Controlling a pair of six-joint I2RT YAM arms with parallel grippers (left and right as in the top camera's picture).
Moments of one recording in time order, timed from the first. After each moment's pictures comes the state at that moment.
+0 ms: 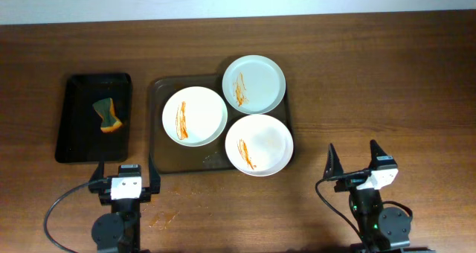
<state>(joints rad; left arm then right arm) 0.11 0.01 0.04 -0.13 -0.01 0.27 0.09 0.01 0.01 0.04 0.00 0.11</state>
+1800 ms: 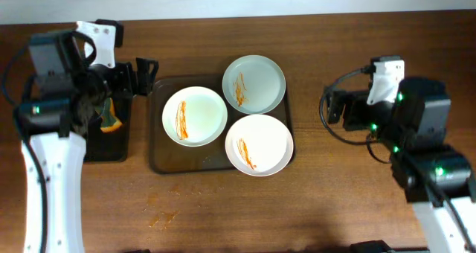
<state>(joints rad) 0.11 1.44 1.54 -0.84 0.40 0.10 0.09 1.07 1.22 -0.73 -0.15 0.11</state>
